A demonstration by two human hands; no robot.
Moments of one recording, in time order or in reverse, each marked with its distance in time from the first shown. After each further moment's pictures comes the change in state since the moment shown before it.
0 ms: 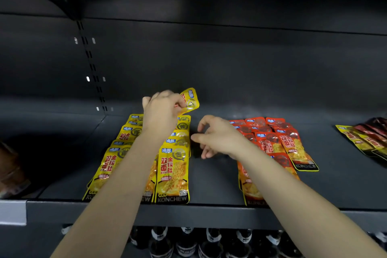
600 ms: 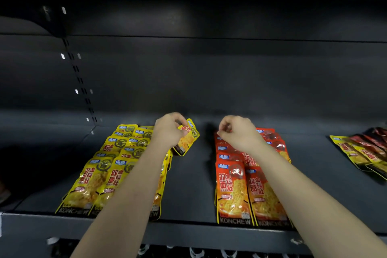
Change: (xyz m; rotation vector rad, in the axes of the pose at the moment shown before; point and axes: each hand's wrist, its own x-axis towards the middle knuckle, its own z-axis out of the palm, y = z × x) left_hand 0.010 0.050 0.040 -0.330 -0.296 -0.434; right_hand 0.021 0.055 -0.095 -0.466 0.294 -0.168
